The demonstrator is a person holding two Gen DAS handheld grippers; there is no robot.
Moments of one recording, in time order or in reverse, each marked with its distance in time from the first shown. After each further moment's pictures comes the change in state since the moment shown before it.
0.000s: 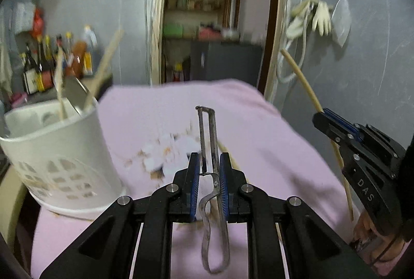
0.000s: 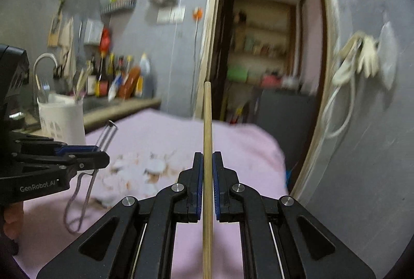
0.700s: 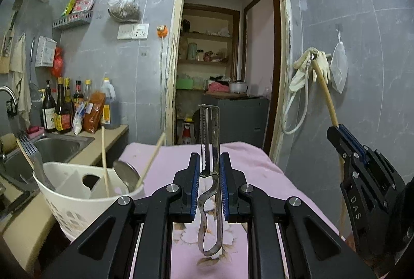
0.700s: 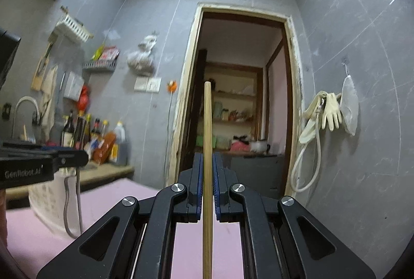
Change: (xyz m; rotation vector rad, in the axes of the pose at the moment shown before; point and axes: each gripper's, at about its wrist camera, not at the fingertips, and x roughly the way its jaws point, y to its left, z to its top) left arm -0.069 0.014 0.033 -0.002 -0.277 0.048; right arm -0.033 0.023 0.032 0.021 -0.376 -0.186
